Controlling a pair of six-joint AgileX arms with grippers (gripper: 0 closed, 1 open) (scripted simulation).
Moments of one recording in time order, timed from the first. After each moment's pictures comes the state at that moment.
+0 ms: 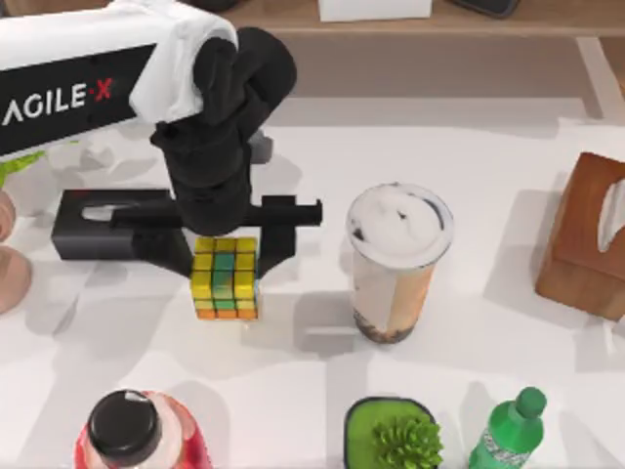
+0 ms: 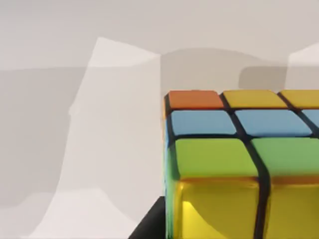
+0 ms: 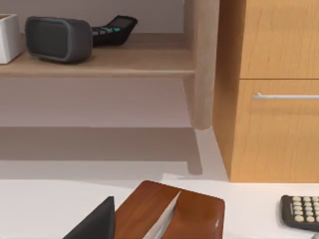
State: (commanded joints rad) left arm -0.55 1.97 1.49 -1.08 0.01 -0.52; right arm 0.00 0.00 0.00 0.00 0.00 0.00
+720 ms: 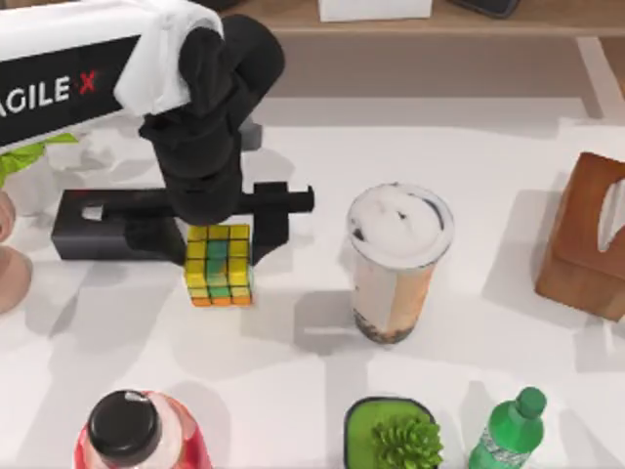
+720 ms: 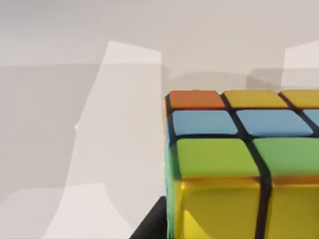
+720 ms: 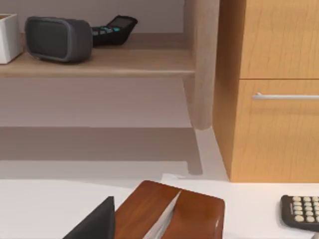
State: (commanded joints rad) left arm -0.52 1.95 1.49 -1.06 0.00 -0.53; right arm 0.00 0.00 0.00 0.00 0.00 0.00
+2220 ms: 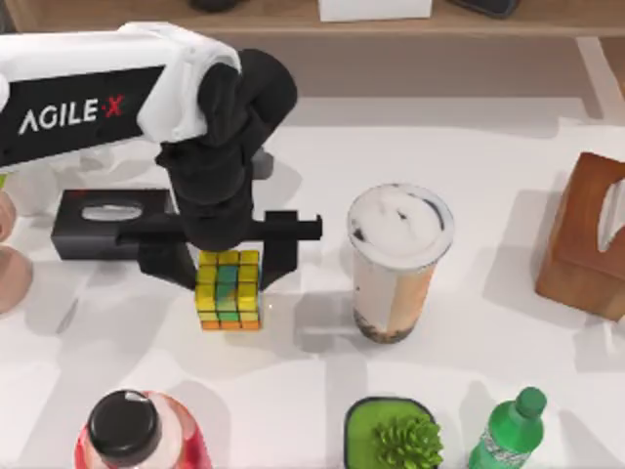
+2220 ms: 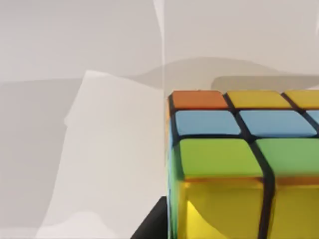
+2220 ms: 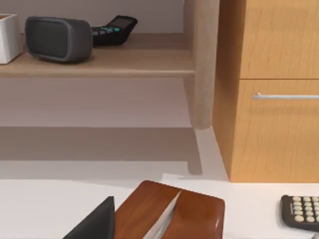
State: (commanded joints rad) left arm -0.55 1.99 1.44 -1.01 0.02 -0.53; right arm 0.00 0.00 0.00 0.00 0.00 0.00
